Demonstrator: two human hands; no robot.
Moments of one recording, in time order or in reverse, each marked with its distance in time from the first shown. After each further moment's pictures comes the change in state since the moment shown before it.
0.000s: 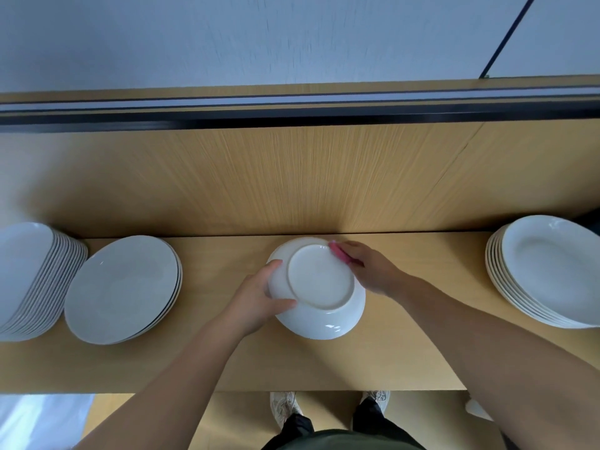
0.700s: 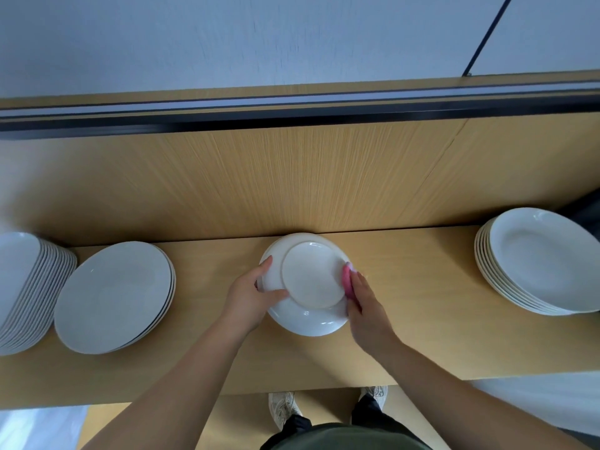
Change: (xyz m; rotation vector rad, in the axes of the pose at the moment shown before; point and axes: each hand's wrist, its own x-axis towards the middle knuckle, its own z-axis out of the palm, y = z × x) left_hand 0.010 -0.008 0.007 -0.189 0.154 -0.032; right_hand -0.066 0.019 0.077 0.244 0.307 0.133
